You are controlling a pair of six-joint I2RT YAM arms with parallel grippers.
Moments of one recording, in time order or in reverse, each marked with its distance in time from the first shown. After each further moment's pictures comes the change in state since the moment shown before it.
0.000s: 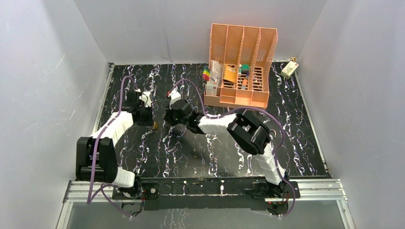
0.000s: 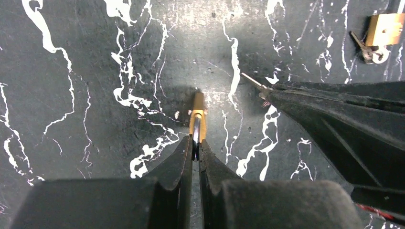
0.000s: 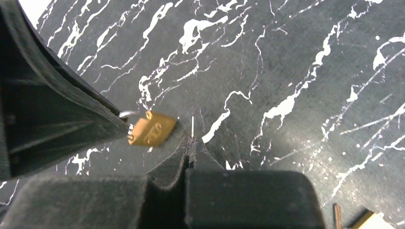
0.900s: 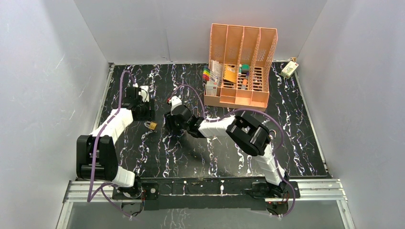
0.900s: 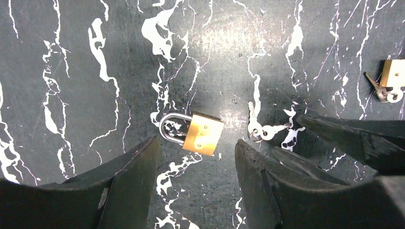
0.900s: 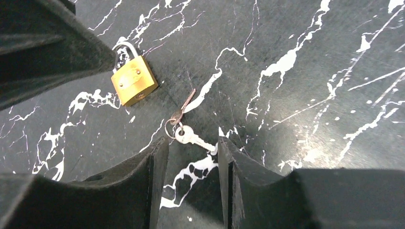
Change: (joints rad) left arm 0.000 0.035 0.043 0.037 -0.113 0.011; right arm 0.029 0.021 -0.032 -0.035 0.040 0.002
